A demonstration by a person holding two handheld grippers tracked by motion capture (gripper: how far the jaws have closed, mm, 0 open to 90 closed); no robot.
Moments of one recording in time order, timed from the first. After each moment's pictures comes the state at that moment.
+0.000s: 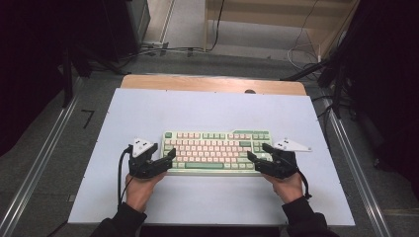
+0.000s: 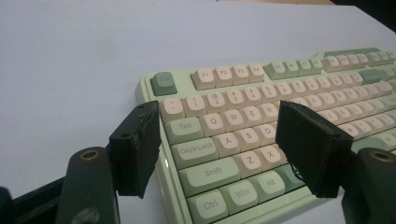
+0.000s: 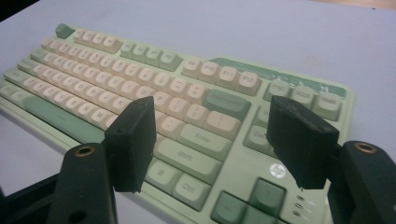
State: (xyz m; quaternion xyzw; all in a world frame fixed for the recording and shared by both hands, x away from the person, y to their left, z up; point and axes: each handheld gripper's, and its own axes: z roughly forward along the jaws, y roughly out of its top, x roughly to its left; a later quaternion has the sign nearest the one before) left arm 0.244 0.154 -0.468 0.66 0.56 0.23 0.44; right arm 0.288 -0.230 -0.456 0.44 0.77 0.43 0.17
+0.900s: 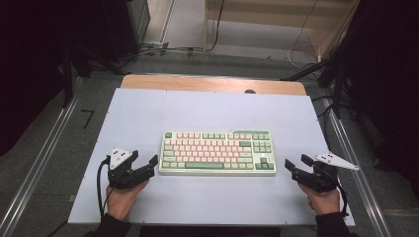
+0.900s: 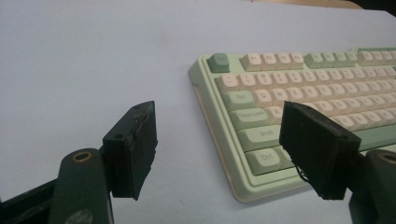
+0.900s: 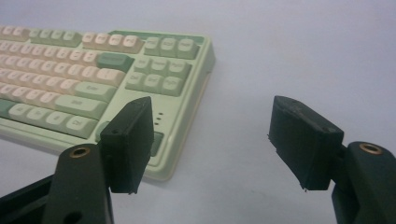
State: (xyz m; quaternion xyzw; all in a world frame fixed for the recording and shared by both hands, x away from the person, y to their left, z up) left arm 0.214 0.195 -0.474 0.64 0.59 0.25 0.43; right arm 0.261 -0.326 -0.462 0.52 0.72 0.41 0.21
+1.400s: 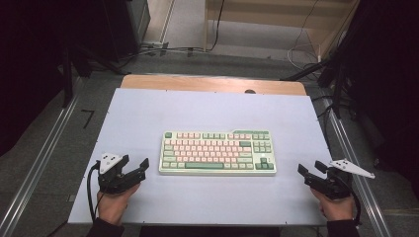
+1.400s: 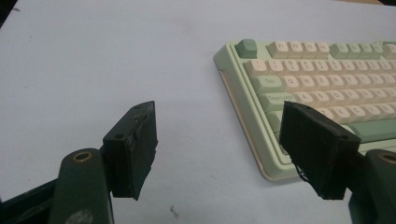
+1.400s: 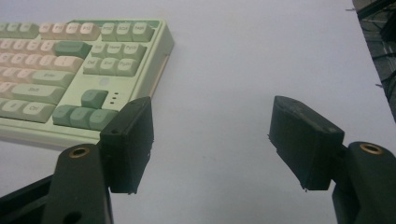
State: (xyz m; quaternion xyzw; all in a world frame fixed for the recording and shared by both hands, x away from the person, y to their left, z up) left arm 0.203 0.213 -0.480 0.63 0.61 0.25 0.42; right arm 0.249 -0.358 -0.467 0.56 0.70 0.39 0.22
